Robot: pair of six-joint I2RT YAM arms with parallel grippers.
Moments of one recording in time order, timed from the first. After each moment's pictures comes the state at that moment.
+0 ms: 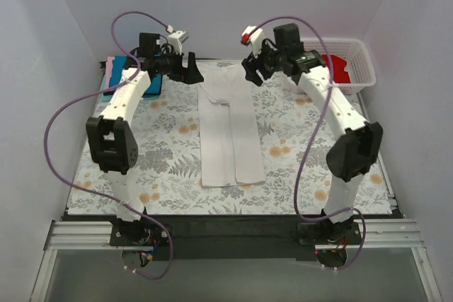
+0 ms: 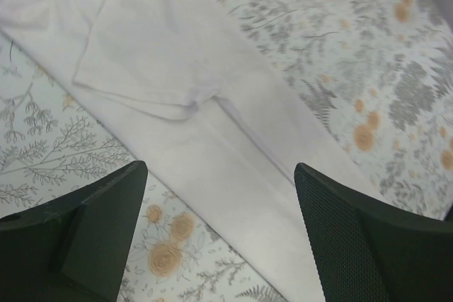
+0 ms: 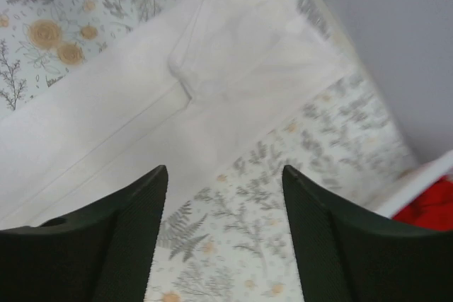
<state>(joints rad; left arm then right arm) -0.14 2.10 1.95 -0.61 0.64 0.02 0.43 1.98 1.97 -0.70 -0.37 -0.47</state>
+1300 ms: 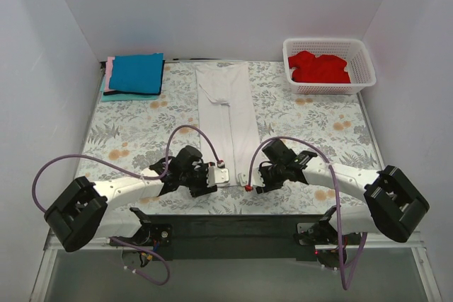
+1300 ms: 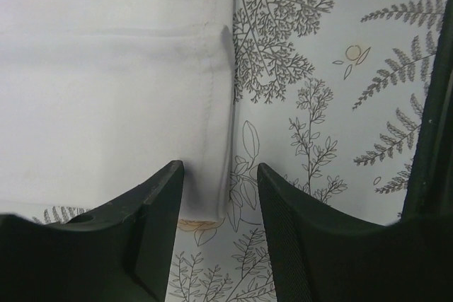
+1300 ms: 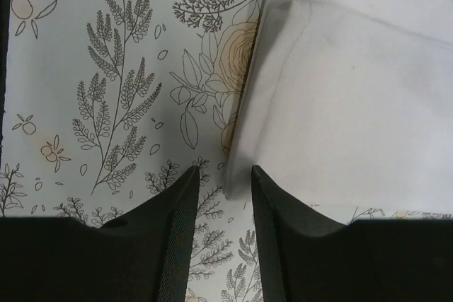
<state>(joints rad) -0.79 1.22 0.47 -0.13 0.36 0.61 0.81 1.30 0.61 -0.45 -0.38 -1.06</state>
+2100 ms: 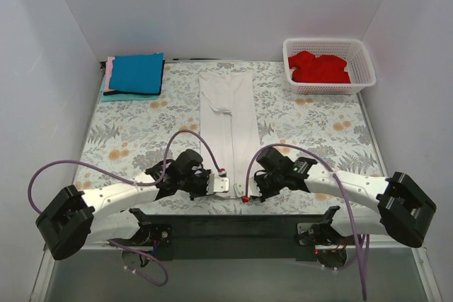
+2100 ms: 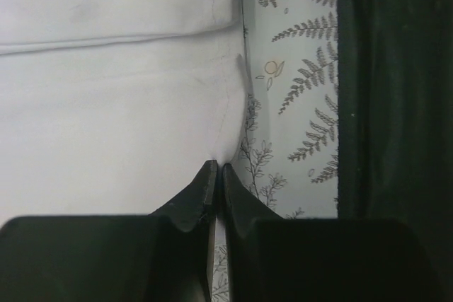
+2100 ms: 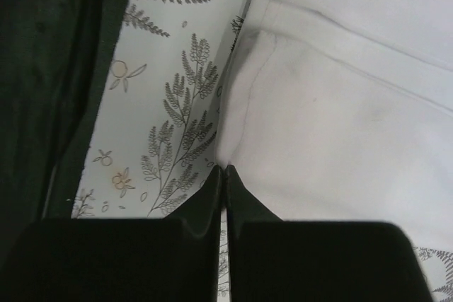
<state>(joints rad) -0.84 1.17 0.47 -0.19 0.42 0.66 0.94 1.25 0.61 -0.45 -0.37 -0.99</state>
